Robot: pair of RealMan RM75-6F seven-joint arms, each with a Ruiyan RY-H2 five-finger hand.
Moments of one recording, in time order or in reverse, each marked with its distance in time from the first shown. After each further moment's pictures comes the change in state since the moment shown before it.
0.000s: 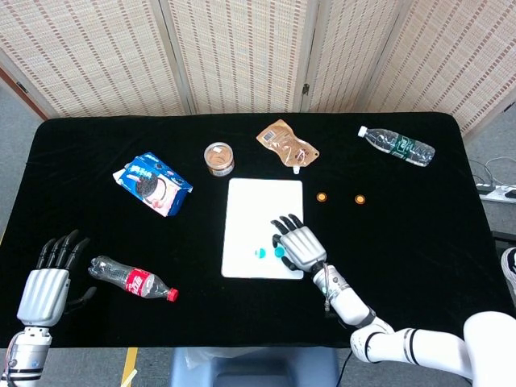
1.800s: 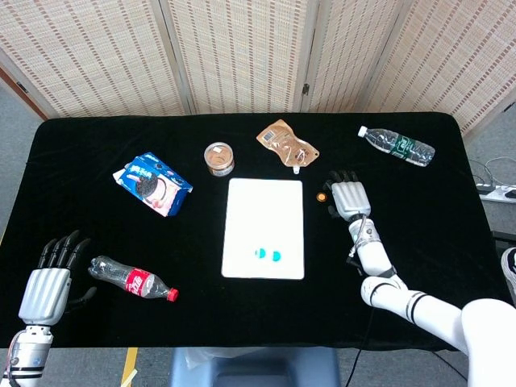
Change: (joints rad) left arm -0.004 -0.004 -0.004 0.006 -0.024 -0.017 0.005; right arm 0.110 0.014 0.112 0.401 0.319 -0.121 0.022
